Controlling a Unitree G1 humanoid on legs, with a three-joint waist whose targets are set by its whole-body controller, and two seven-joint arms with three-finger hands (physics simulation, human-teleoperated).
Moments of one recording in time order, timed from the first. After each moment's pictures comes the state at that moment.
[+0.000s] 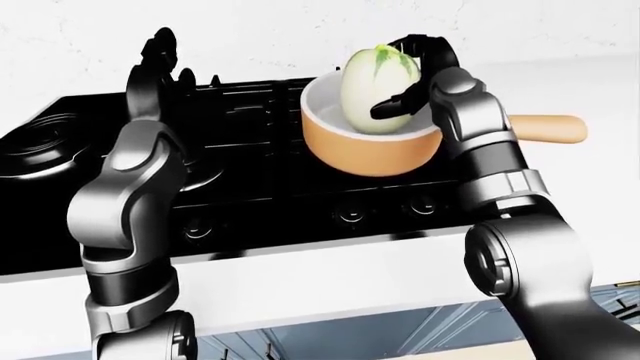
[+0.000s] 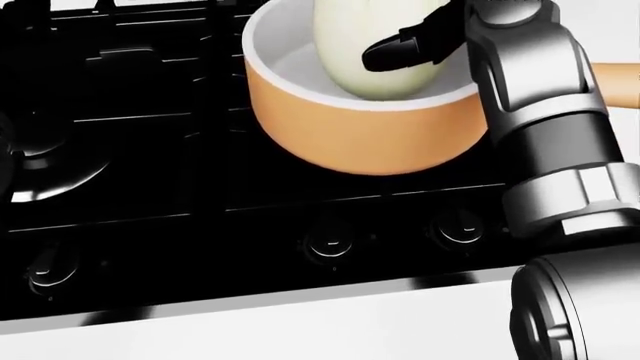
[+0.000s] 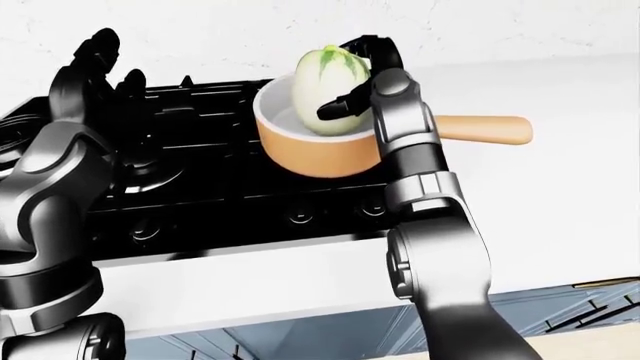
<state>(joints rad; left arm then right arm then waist) -0.80 0.35 0.22 -0.20 -0.38 0.86 0.23 -1.33 -0.26 -0.09 0.90 -0.16 0.47 0.02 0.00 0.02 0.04</state>
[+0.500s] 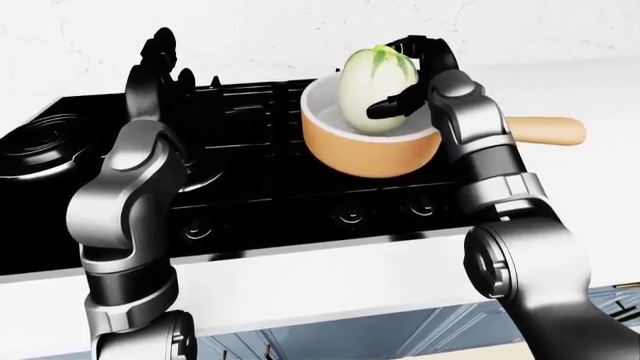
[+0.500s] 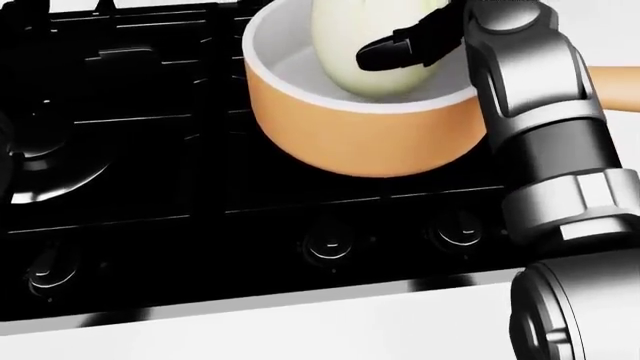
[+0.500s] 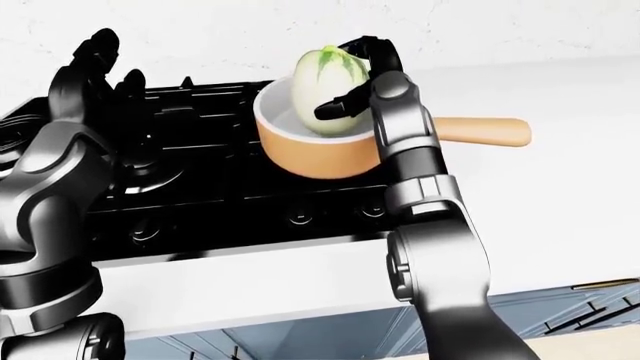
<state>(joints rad) -0.79 0.35 0.22 -0.20 -0.38 0.86 0.23 -1.31 -0.26 -0.08 0.88 -0.15 0.46 0.01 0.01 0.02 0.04</state>
